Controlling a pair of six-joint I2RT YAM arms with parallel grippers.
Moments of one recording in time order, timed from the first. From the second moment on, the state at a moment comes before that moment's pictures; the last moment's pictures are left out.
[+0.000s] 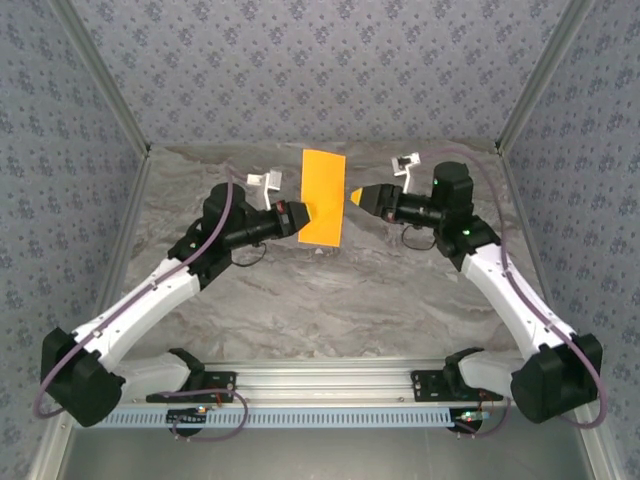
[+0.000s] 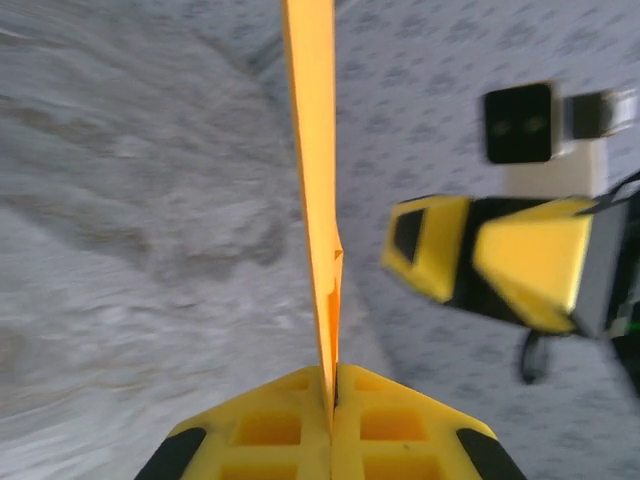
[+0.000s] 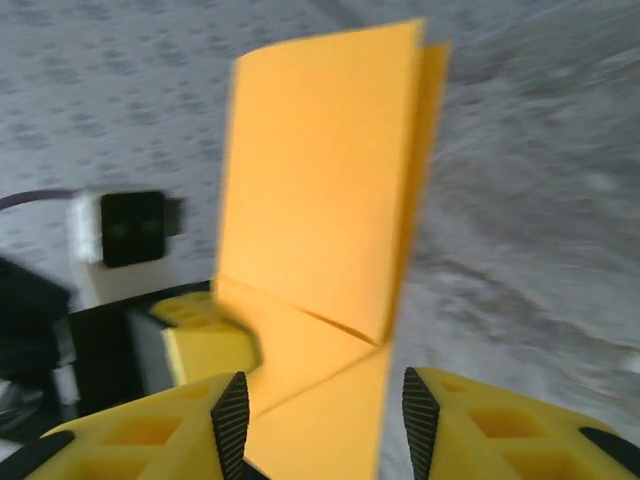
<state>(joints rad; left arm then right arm) -0.66 1.16 1.01 -0.13 0.39 -0.80 0.31 1.17 1.05 -0.20 -0.74 0.70</state>
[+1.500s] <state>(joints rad) -1.00 2.28 1.85 -1.23 -0.43 -0.78 -0.06 0.87 0.99 -0.92 -0.23 0.27</state>
